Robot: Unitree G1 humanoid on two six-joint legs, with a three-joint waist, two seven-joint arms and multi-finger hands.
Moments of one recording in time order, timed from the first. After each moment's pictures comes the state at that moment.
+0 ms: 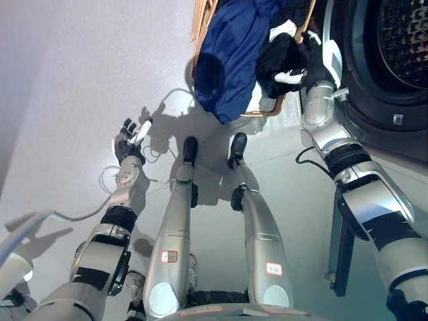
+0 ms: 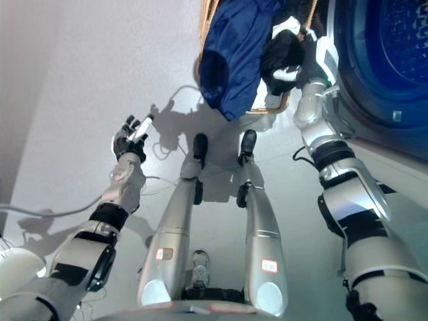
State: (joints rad) left arm -0.63 0.34 -0.13 0.72 -0.75 -0.18 0.39; right arm -1.14 -0.54 0.47 0.94 0.02 0.02 -0.46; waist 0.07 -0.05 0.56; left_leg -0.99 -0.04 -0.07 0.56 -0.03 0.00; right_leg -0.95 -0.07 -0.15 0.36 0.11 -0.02
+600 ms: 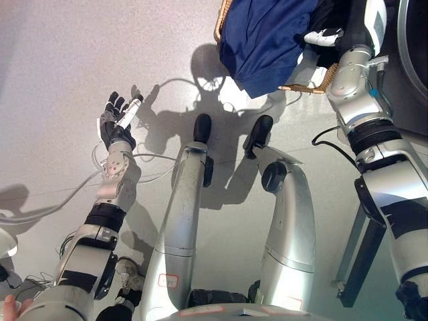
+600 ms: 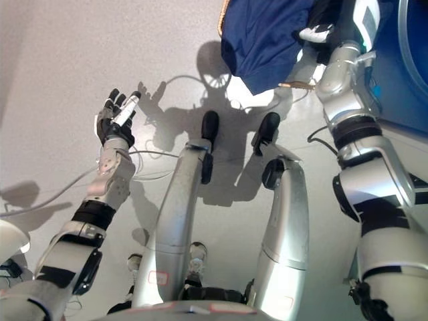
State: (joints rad) left arm -0.57 0.43 -0.16 0.53 -0.79 -0.20 0.44; right arm -1.30 -0.65 0.48 1.02 0.08 0.03 -0.52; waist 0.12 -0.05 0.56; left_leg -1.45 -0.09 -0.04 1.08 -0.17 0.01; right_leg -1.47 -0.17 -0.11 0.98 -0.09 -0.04
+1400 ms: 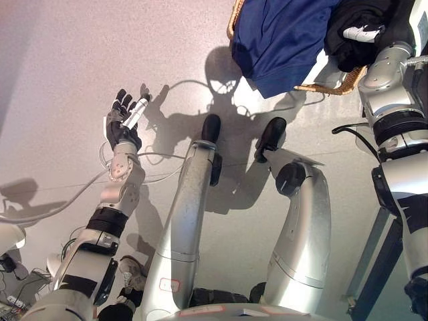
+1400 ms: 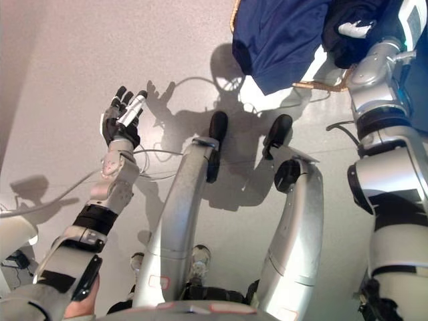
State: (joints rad) left arm -0.54 0.43 -0.19 0.47 -0.81 -0.21 0.43; right arm -1.35 -0.73 0.48 1.20 0.14 0.02 -0.49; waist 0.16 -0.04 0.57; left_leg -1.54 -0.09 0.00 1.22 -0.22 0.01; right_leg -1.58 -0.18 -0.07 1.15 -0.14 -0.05
